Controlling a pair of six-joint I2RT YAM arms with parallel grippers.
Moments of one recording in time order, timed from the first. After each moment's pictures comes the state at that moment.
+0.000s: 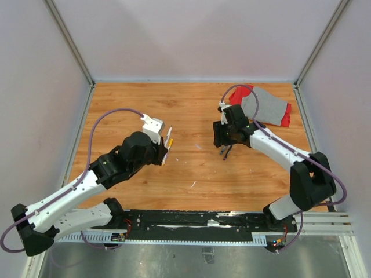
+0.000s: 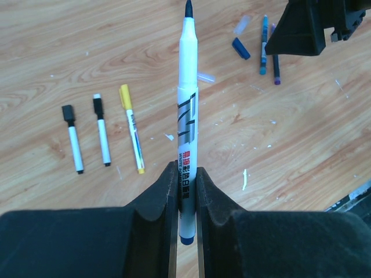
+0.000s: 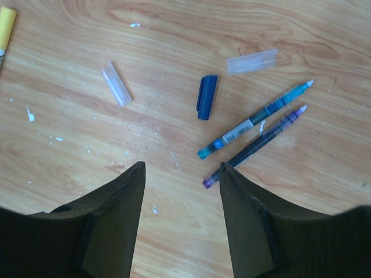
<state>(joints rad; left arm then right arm) -0.87 0.88 0.87 -0.49 -0.27 -0.31 0.50 1.48 1.03 -0.45 -0.03 0.24</state>
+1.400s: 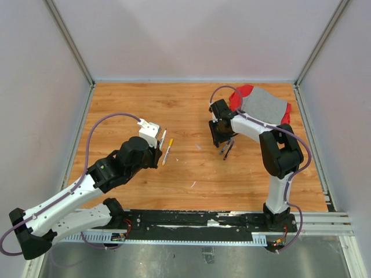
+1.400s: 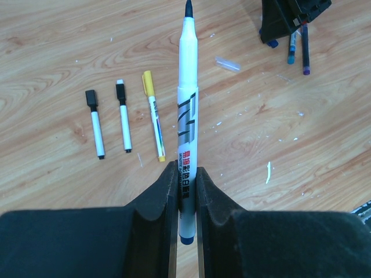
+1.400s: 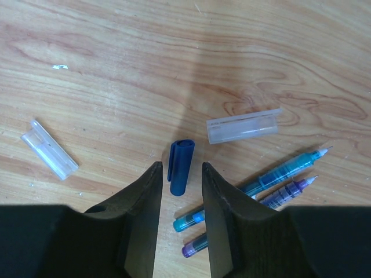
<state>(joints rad) -0.87 0.81 0.80 -0.52 -0.35 -0.29 0.47 1.92 1.31 -0.55 0.01 0.20</state>
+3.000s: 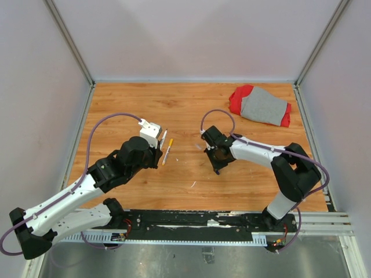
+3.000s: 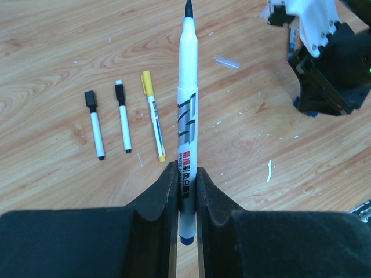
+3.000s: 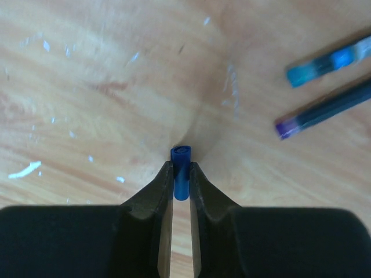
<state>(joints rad) -0.87 0.82 0.80 -0.52 -0.34 -0.28 0.71 1.66 0.99 -0.59 0.04 0.25</state>
